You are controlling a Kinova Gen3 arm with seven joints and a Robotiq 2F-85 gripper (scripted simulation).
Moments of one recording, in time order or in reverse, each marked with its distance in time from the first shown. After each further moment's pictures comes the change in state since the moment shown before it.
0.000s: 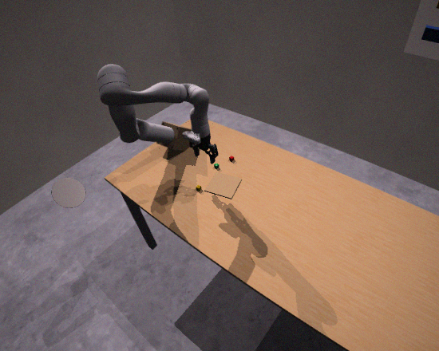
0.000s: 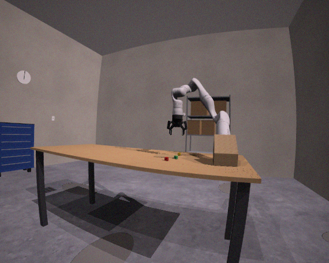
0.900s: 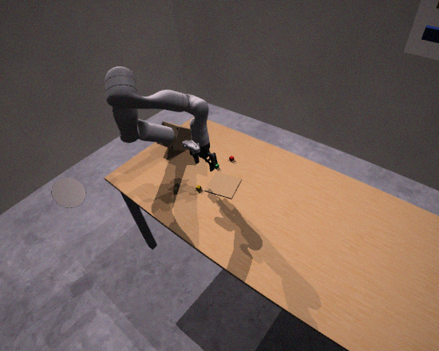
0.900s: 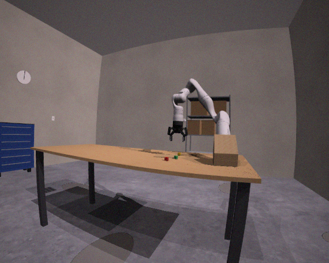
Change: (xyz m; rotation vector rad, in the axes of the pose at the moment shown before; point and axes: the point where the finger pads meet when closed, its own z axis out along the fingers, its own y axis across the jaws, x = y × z) arm 0.006 0.004 0.044 0.003 0.002 0.010
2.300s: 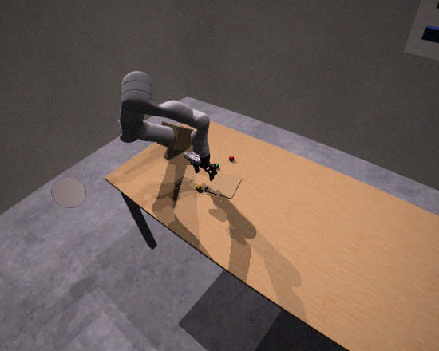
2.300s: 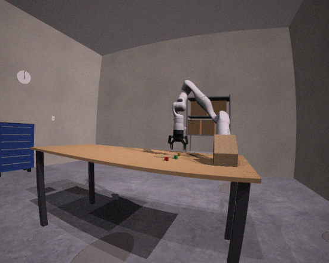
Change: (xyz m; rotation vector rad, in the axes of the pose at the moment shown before) arm 0.004 0.006 0.063 -0.010 0.011 -0.001
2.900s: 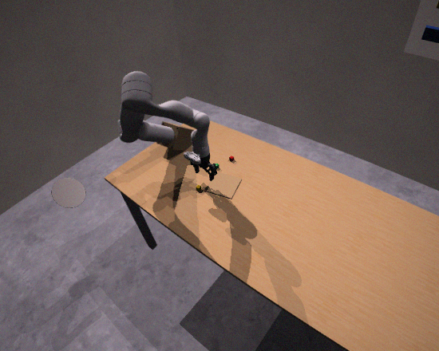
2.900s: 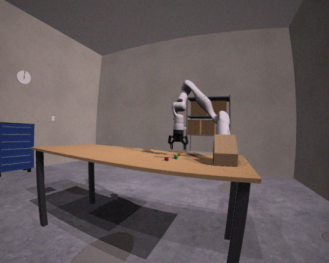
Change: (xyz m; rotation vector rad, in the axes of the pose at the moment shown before) arm 0.000 0.000 0.000 0.000 0.000 0.000
